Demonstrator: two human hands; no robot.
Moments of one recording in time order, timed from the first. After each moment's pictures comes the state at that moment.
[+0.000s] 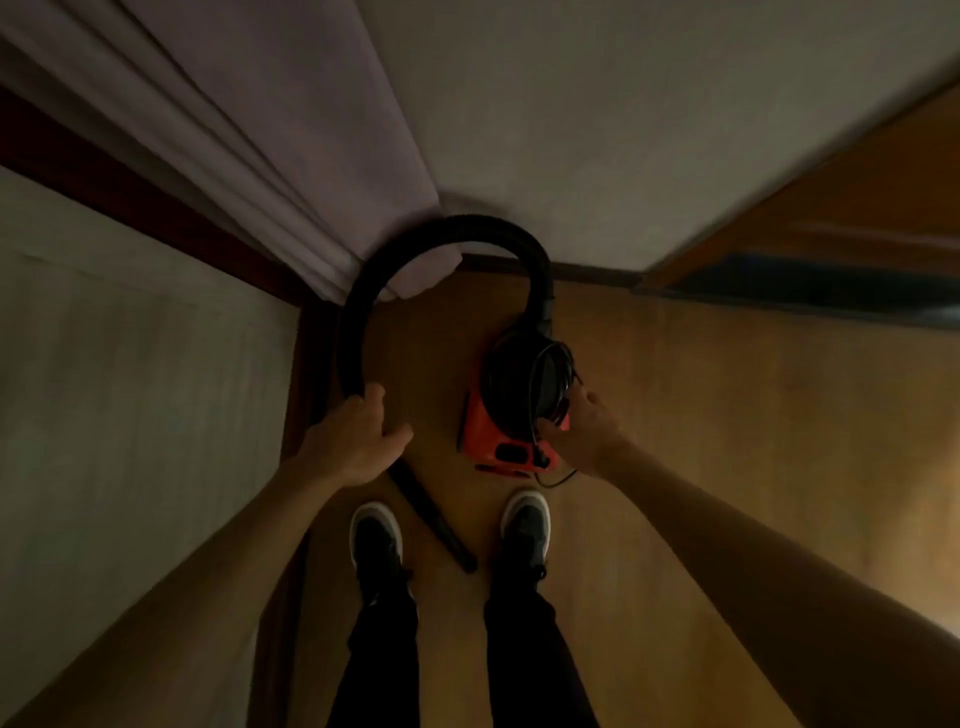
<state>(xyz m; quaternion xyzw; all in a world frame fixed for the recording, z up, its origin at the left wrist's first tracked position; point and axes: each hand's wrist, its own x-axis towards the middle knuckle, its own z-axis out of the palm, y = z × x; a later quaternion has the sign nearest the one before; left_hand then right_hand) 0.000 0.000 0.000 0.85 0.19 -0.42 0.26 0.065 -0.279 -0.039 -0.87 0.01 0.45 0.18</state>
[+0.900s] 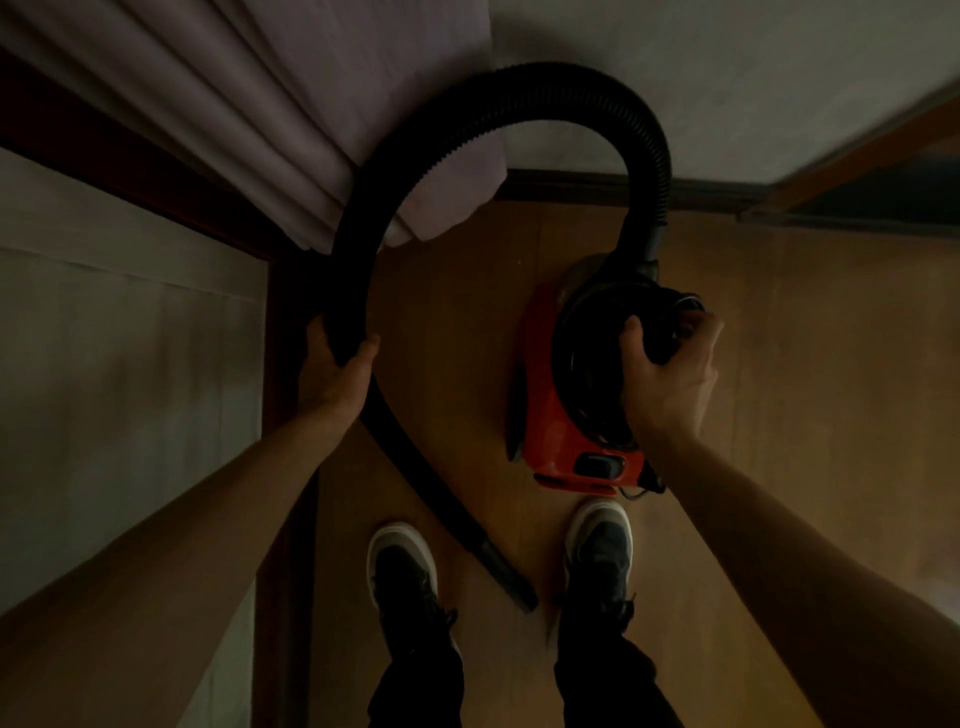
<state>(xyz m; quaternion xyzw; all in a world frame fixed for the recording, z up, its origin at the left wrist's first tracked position) 0.027 0.070 -0.221 0.73 0.47 -0.19 0.46 0.072 -0.211 -0.177 -0.88 0.25 0.08 0.40</state>
